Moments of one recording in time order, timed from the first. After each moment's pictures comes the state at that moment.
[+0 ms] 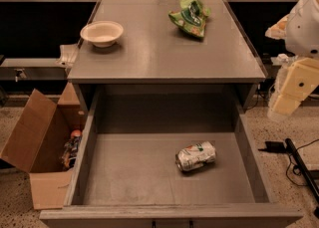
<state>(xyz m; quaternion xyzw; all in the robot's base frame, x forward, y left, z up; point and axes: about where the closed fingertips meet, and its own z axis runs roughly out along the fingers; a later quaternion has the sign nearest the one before) 0.438 -0.216 0.977 -0.60 0.78 -0.04 0.16</state>
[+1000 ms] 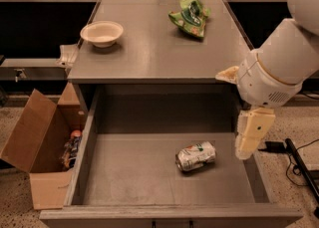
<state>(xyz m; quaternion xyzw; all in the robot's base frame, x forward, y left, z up) 0.427 -0.158 0.884 -0.71 0.69 0.04 0.16</state>
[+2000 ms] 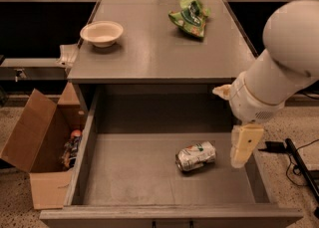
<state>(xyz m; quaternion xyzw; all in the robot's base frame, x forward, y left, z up) 0.439 -0.167 0.827 -0.72 0.69 0.02 0.14</state>
